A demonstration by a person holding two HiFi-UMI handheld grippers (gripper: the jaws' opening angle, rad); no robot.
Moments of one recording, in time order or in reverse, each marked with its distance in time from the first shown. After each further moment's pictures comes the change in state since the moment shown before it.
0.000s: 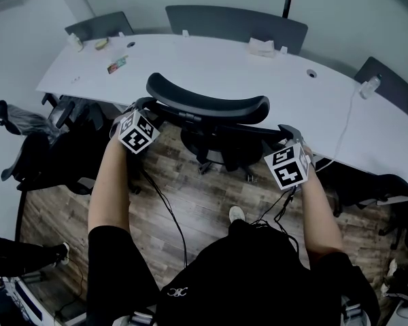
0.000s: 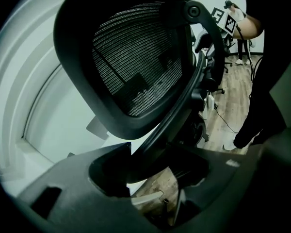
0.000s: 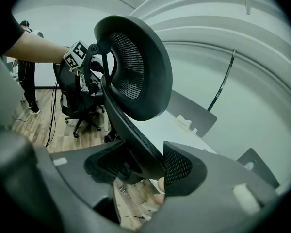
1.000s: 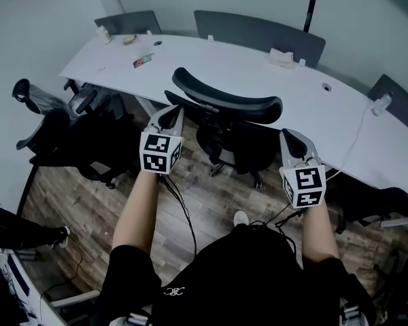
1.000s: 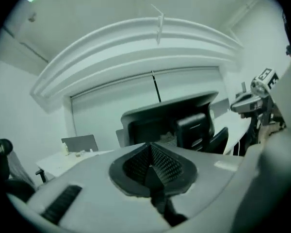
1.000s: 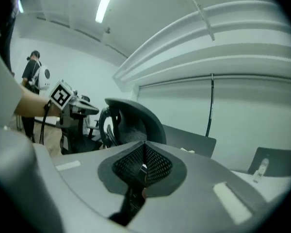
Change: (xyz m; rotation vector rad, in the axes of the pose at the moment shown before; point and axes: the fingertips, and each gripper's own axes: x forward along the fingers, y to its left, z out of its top) left arm -0.129 -0.032 0.080 -0.635 -0.386 0.366; right arm -0.098 0.005 0.053 0.183 -0.504 -0.002
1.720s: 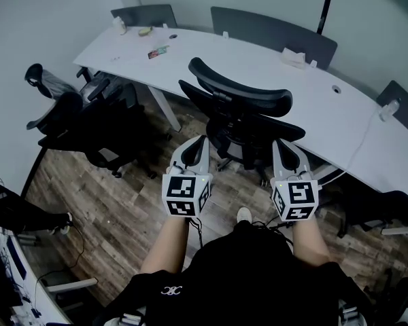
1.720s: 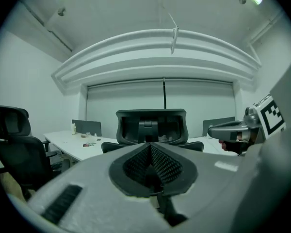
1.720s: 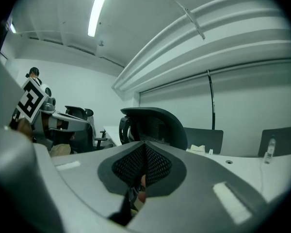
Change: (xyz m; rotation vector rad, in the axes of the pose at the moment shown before) left arm -0.106 -0.095 -0.001 -0.247 -0.017 0.090; right arm -0.031 0.066 0.007 0.139 -0.064 0.054
